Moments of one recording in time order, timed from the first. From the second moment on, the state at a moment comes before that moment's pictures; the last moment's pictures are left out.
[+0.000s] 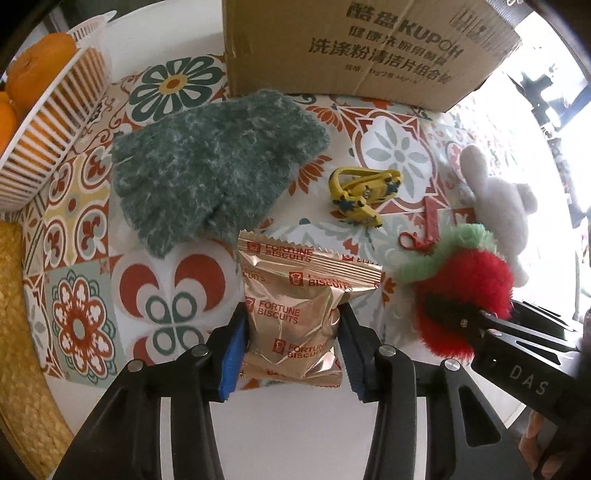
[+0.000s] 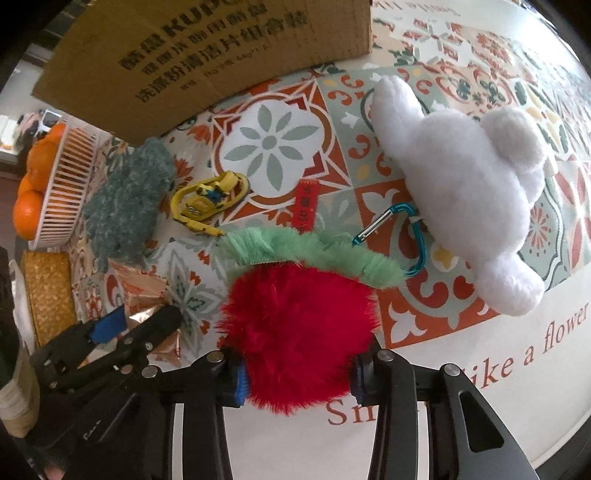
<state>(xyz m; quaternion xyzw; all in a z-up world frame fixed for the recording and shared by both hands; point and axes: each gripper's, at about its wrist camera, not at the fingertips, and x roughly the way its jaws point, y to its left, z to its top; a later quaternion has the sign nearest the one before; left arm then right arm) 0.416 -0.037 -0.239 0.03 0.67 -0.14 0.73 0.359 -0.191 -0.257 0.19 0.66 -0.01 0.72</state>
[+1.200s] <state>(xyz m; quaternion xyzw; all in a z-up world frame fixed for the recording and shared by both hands) 0.403 -0.046 -0.062 -0.02 0.49 -0.12 0.86 0.357 -0.215 -0.094 0.14 0.50 0.04 0.85</state>
